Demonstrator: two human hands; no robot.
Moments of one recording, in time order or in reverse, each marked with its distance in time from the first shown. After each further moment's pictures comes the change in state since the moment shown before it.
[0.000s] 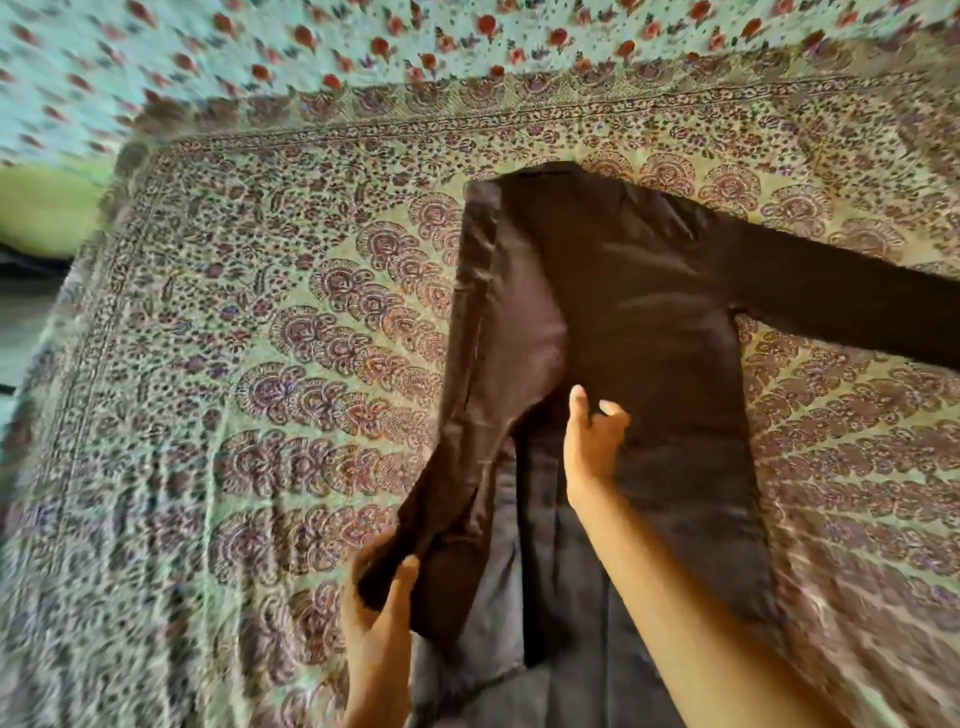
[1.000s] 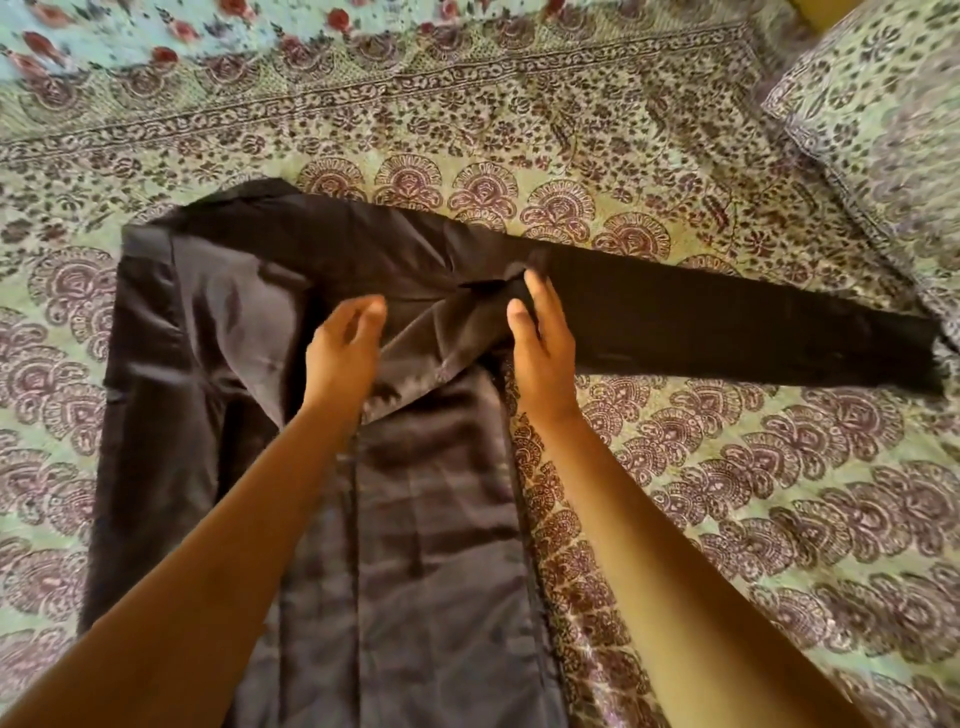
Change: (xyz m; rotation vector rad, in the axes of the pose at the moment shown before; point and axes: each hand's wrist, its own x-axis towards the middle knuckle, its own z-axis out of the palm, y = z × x) left_hand 0.138 0.082 0.421 0.391 -0.478 0.341; right_hand 0.262 -0.086 -0.134 0.039 -0.069 -0.517
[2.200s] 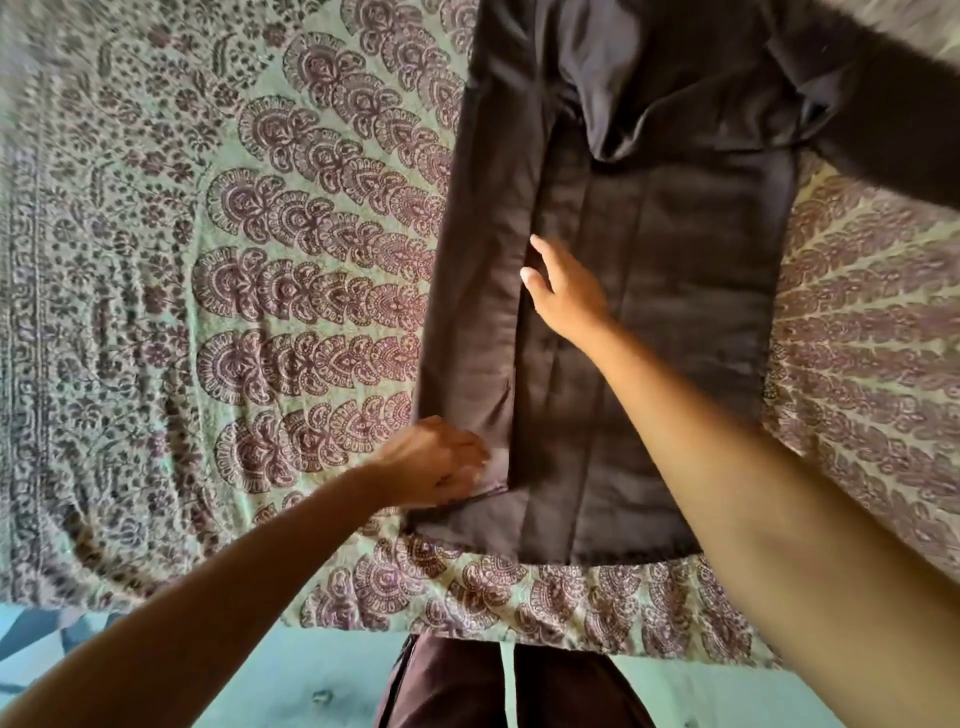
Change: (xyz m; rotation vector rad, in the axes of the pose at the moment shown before) left_hand -0.333 -0.205 -0.253 0.809 -0.709 0.664; right_hand -0.265 -0.018 0.151 -0.728 -0.754 -0.139
